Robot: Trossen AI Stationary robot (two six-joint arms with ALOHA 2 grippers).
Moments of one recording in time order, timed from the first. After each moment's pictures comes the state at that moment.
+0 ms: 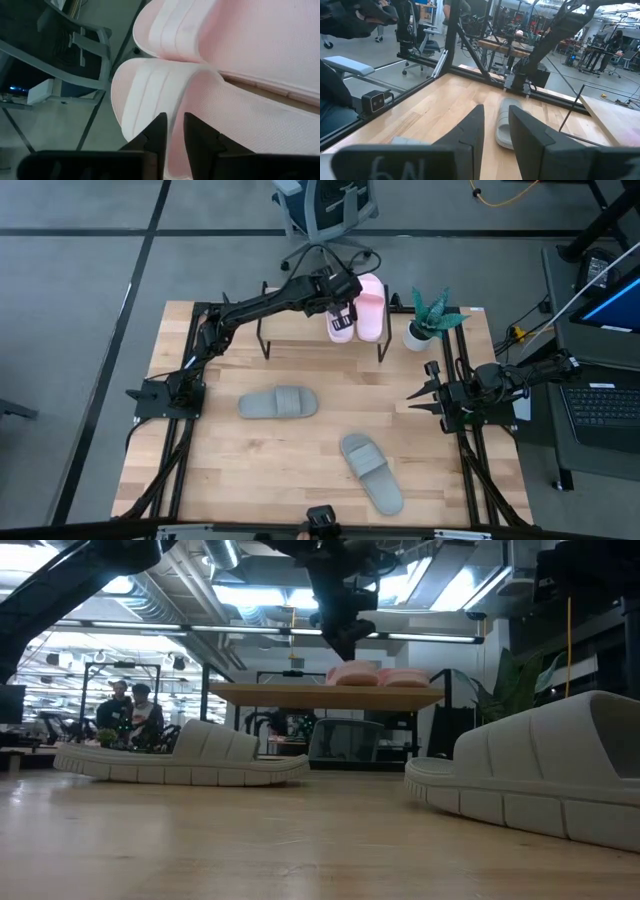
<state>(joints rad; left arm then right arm) 0.38 2.22 2.31 -0.99 -0.49 0.19 0.29 0.24 0.24 -0.03 0.06 -0.22</state>
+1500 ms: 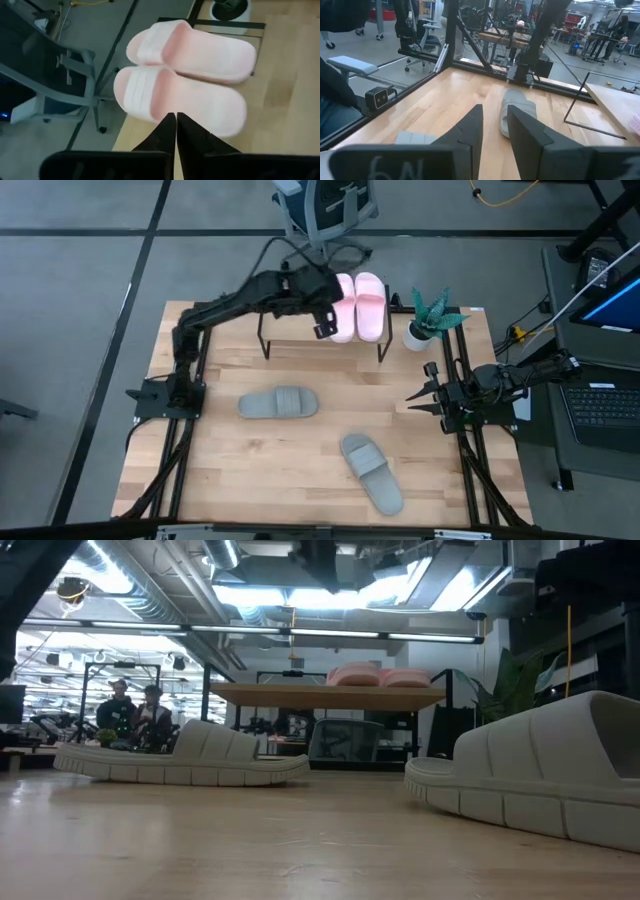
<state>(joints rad) 0.26 1.96 2.31 -1.19 -0.41 0.13 0.29 0.24 0.24 -0.06 0.06 -0.16</state>
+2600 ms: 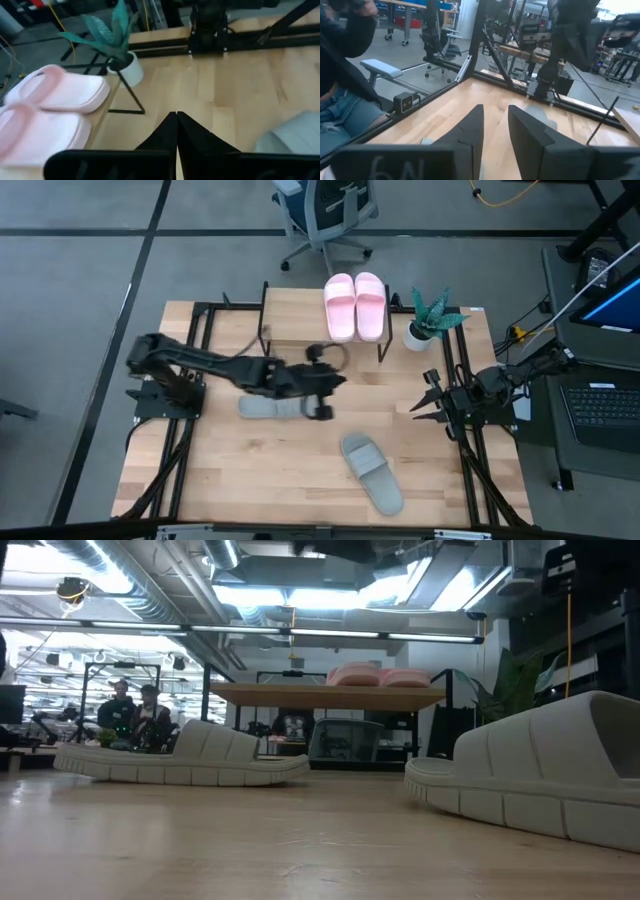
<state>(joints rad) -0.16 1.61 1.39 -0.29 -0.48 0.02 0.41 0.26 0.24 0.01 0.05 -0.21</state>
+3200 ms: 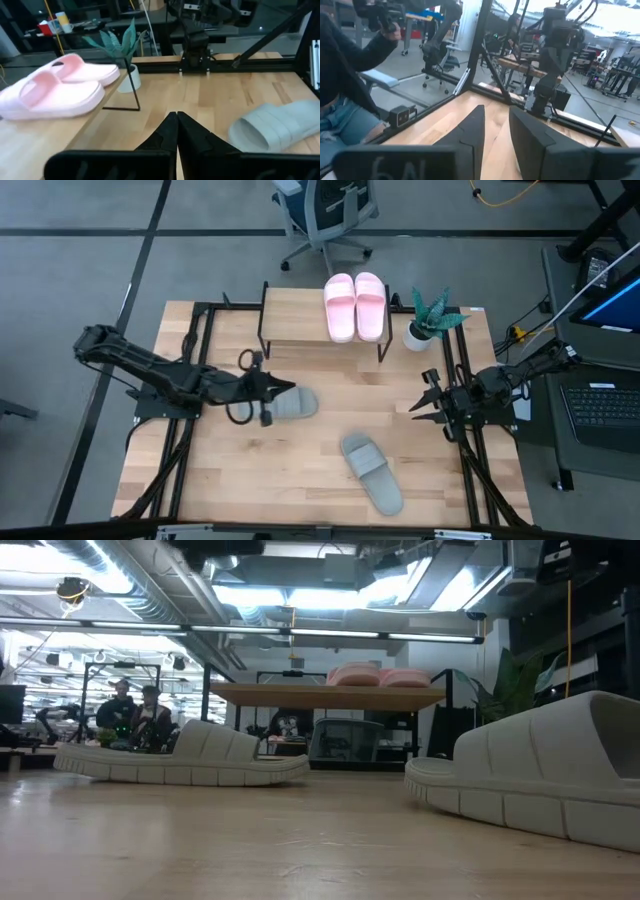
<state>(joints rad) -0.30 1.05 0.70 0.10 -0.56 -0.02 0.41 0.34 0.24 0.14 0.05 -0.25</state>
